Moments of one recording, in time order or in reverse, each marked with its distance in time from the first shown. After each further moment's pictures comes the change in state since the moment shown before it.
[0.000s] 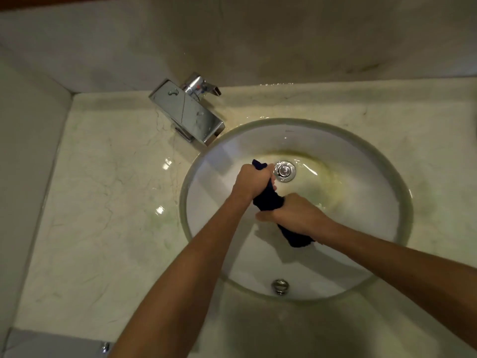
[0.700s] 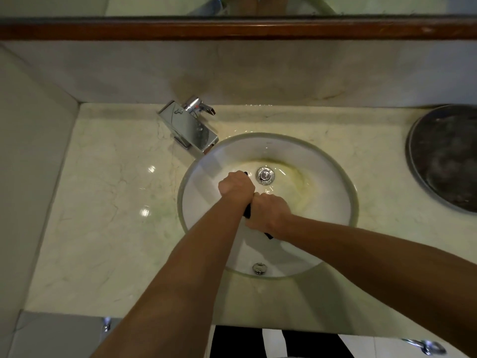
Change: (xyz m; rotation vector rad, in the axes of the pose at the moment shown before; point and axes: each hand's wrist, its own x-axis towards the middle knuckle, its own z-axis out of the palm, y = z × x) left_hand -0.026 0.018 0.005 1.054 0.192 -0.004; right_hand -0.010 -0.013 0.018 -0.766 0.256 -0.253
